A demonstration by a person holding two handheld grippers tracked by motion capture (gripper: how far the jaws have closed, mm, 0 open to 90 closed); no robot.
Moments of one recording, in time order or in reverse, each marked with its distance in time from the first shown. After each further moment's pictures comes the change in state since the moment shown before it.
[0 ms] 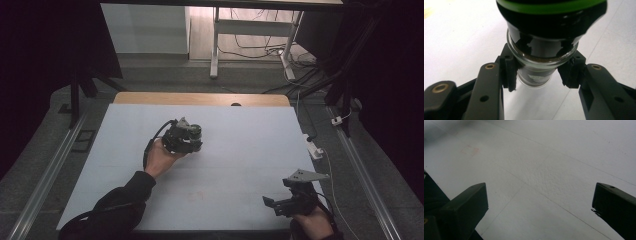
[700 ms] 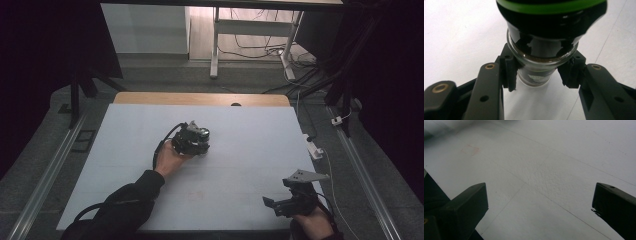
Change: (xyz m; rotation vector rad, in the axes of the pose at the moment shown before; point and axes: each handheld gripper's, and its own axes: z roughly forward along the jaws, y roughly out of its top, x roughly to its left) left arm -0.003 -0.001 0.036 0.024 -0.033 0.032; right arm 0.001 0.000 0.000 -0.002 -0.001 -0.004
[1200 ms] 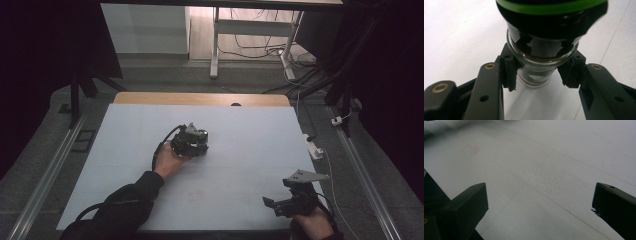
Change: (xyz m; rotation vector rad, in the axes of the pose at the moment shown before) left arm 0.003 -0.010 0.005 -0.019 0.007 0.005; right arm 0.000 0.000 0.000 0.000 0.000 -0.002
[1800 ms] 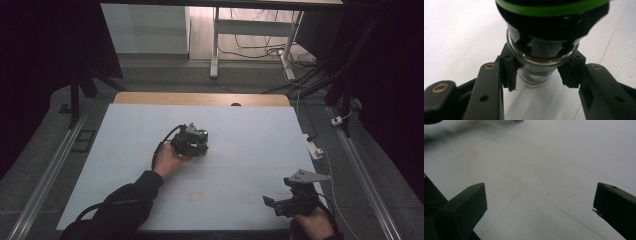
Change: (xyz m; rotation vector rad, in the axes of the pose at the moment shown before) left arm 0.001 0.001 0.000 0.012 -0.009 0.004; right arm 0.002 0.002 -0.003 -0.029 -0.008 0.000
